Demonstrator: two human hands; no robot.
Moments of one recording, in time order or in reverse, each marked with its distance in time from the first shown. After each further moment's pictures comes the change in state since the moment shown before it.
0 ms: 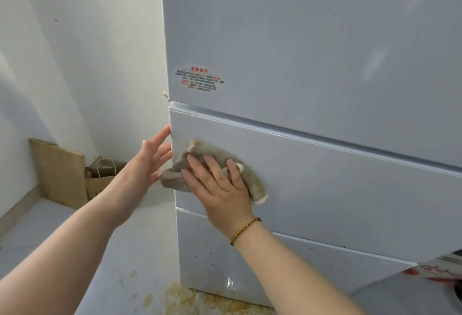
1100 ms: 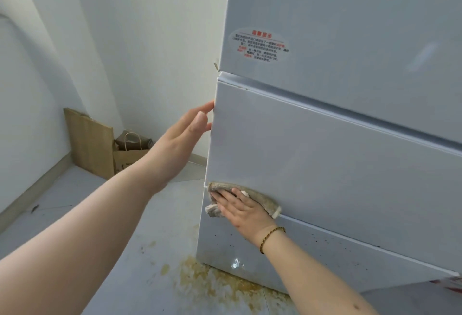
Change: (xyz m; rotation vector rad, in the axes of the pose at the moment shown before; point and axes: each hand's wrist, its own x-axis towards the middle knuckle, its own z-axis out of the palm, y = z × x) left_hand -0.004 0.006 -0.005 0.111 0.047 0.027; right_hand -0.066 -0.026 0.026 -0.126 -0.583 -0.494
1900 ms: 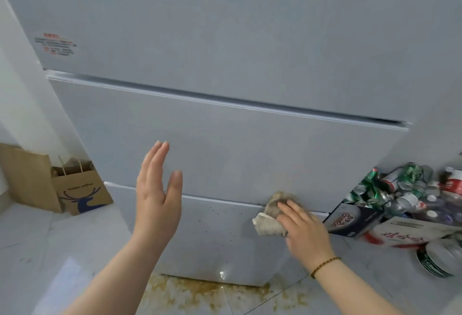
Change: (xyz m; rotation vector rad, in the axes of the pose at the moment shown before) left_hand -0.066 0.016 0.247 0.323 0.443 0.175; right_hand -0.312 0.104 0.021 0.623 -0.186 0.634
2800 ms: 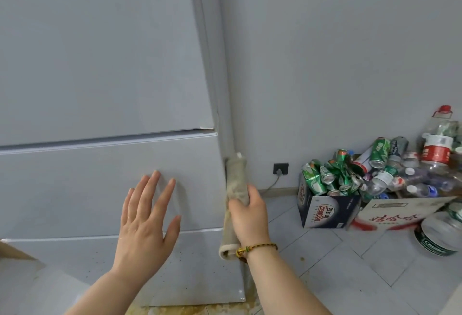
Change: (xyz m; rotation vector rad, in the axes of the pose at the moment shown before) left_hand -0.048 0.071 0.206 0.773 -0.212 0.559; right_hand -0.004 0.143 -0.049 1.552 0.198 0.690
